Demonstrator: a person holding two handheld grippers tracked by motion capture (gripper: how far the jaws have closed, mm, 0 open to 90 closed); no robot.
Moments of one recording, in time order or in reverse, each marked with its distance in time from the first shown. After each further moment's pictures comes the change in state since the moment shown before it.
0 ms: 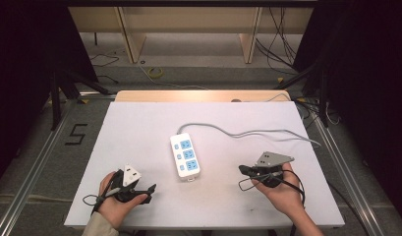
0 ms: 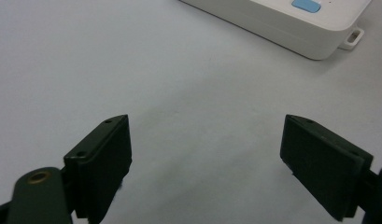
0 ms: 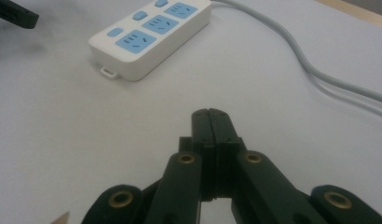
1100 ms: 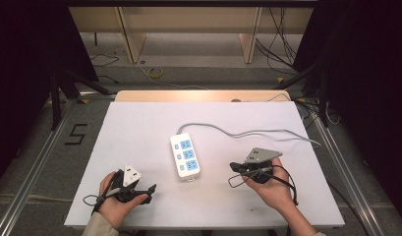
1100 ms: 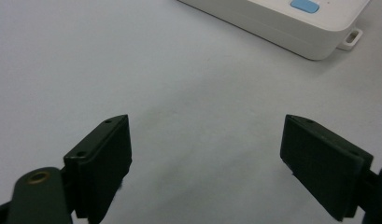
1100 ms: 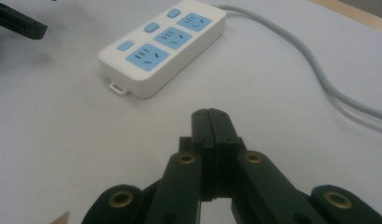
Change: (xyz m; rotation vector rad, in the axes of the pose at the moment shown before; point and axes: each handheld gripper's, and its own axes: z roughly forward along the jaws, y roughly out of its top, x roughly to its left) left arm -0.001 0.000 0.000 -0.003 0.001 -0.003; right arm 0.009 0.019 0.018 0.009 0.027 -0.028
